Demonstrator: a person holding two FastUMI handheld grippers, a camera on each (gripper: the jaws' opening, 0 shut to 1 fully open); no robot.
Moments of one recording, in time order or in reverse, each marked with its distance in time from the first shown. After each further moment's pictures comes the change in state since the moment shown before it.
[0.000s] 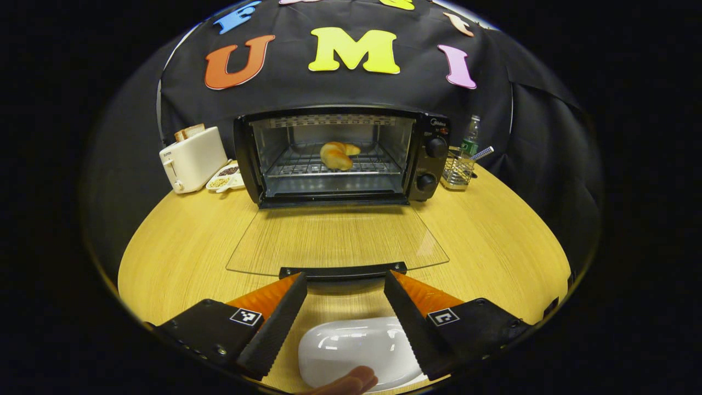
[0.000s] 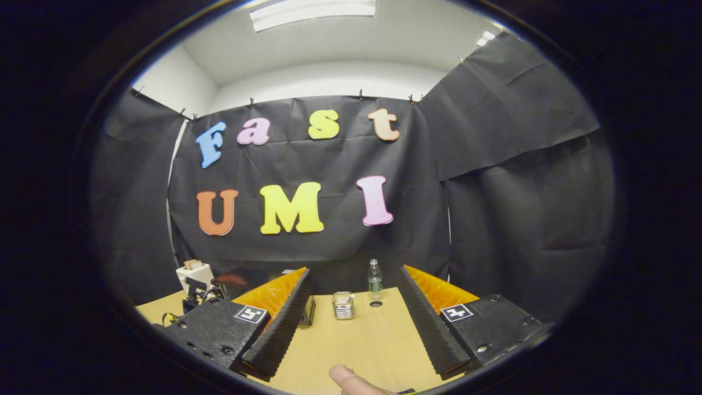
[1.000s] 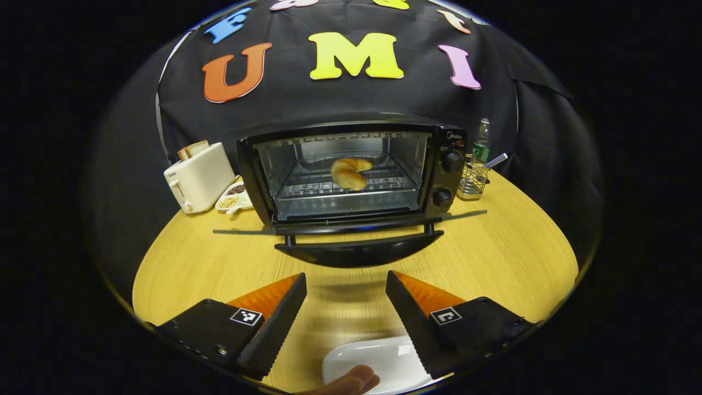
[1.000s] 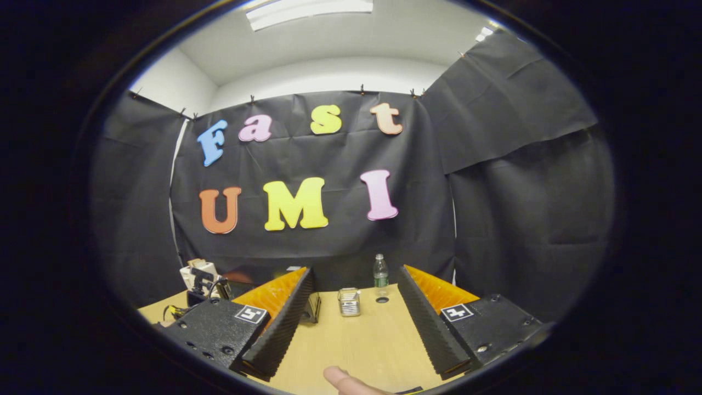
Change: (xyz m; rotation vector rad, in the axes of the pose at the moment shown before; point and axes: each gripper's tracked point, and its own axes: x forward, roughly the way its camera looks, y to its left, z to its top) left arm 0.012 0.025 0.055 0.044 -0.079 0.063; right arm 0.007 0.008 -0.008 0.009 0.010 0.012
